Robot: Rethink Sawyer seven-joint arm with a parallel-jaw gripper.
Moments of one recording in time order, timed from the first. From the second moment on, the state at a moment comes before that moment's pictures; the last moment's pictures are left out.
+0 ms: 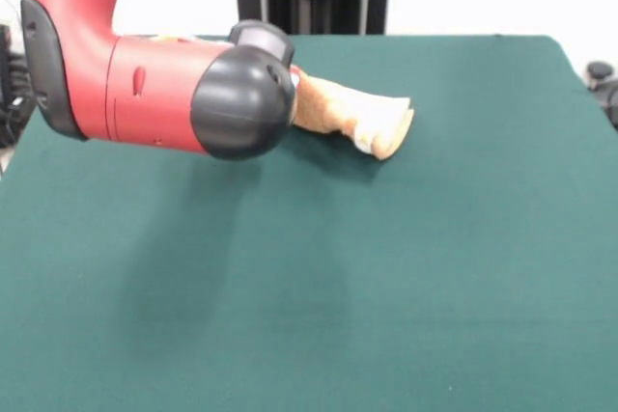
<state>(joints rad) -0.37 -0.09 0.19 0.92 -0.49 1.87 1.96</state>
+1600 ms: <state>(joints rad) -0.32 -0.24 0.18 1.21 -0.18 1.64 1.96</state>
